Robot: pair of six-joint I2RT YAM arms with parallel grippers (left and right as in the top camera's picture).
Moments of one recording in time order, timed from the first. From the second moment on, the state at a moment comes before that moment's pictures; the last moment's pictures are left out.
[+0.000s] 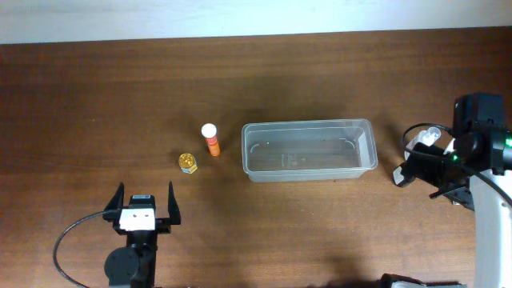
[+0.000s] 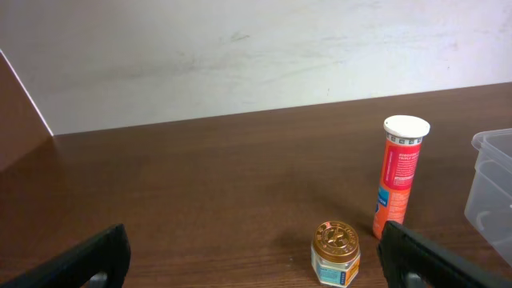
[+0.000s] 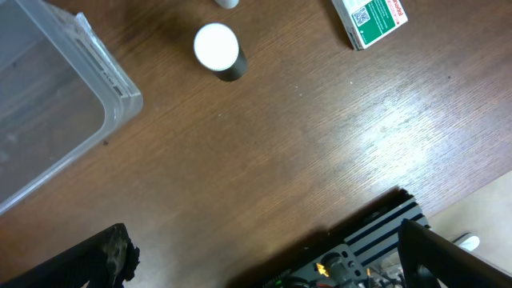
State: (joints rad) left arm 0.00 0.01 0.01 -0.08 -0.03 0.12; right arm -0.24 1.30 1.40 -1.50 0.12 0.34
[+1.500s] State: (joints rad) left arm 0.00 0.01 0.01 -0.08 -0.03 0.12; right arm -0.24 1.59 1.32 -1.12 0.04 0.20
